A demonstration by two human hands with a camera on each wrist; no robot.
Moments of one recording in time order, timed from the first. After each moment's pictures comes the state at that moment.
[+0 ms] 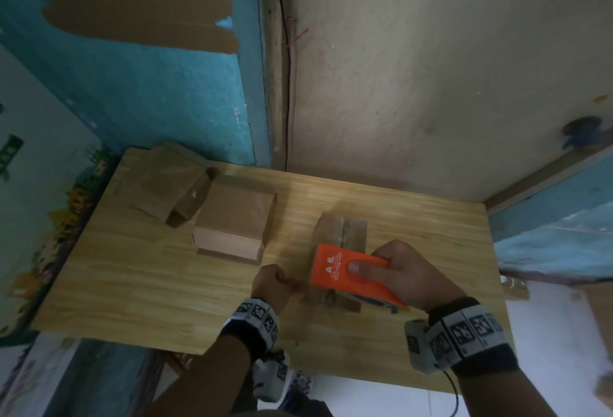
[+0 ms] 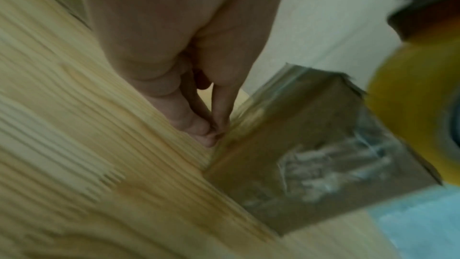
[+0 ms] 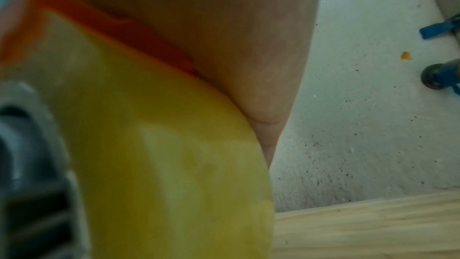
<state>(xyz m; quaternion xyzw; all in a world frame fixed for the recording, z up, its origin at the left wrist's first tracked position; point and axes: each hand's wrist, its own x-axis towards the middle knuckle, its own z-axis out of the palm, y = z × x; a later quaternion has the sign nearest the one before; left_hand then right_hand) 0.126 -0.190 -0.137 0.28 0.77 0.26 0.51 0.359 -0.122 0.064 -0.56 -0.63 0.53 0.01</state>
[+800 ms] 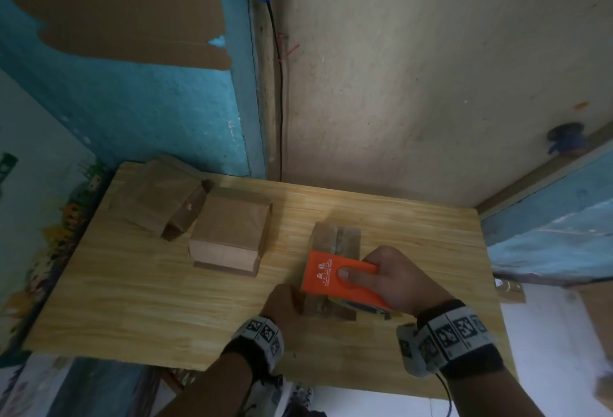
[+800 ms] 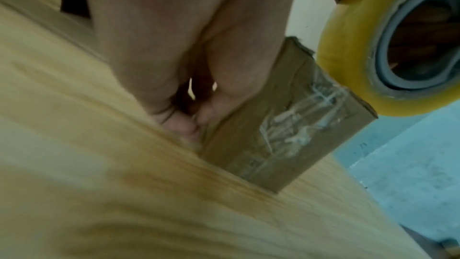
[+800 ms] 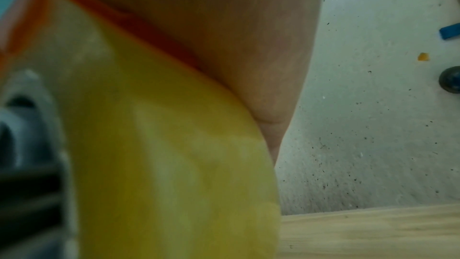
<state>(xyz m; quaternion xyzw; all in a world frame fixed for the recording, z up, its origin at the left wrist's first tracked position) 0.150 -0.191 -0.111 0.47 0.71 0.11 0.52 0.354 -0.115 0.056 -0.55 -0.68 0.48 0.00</state>
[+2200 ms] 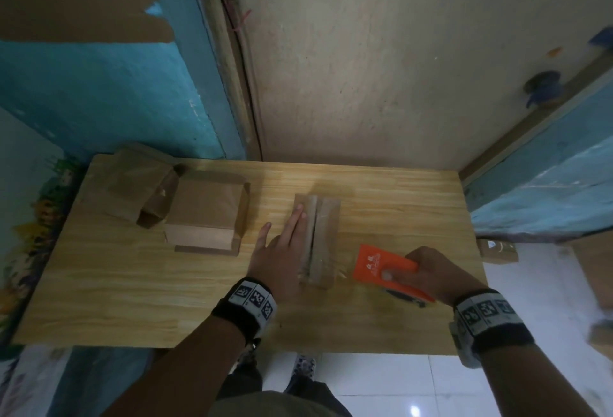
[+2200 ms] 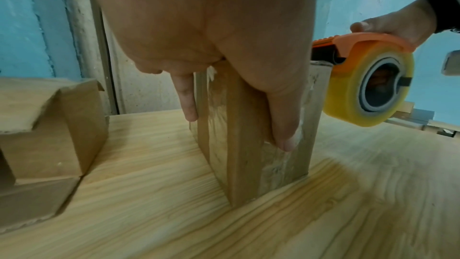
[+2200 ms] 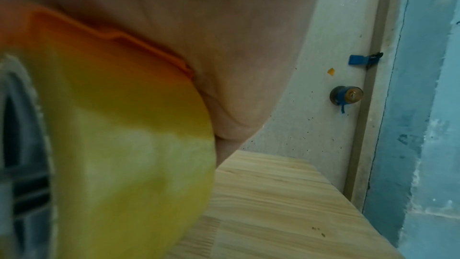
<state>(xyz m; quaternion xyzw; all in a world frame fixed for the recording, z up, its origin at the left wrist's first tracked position) 0.179 -0.174 -0.058 0.75 0.64 -0.05 0.16 0.486 -0.138 0.000 -0.62 -0.60 0.51 -0.04</state>
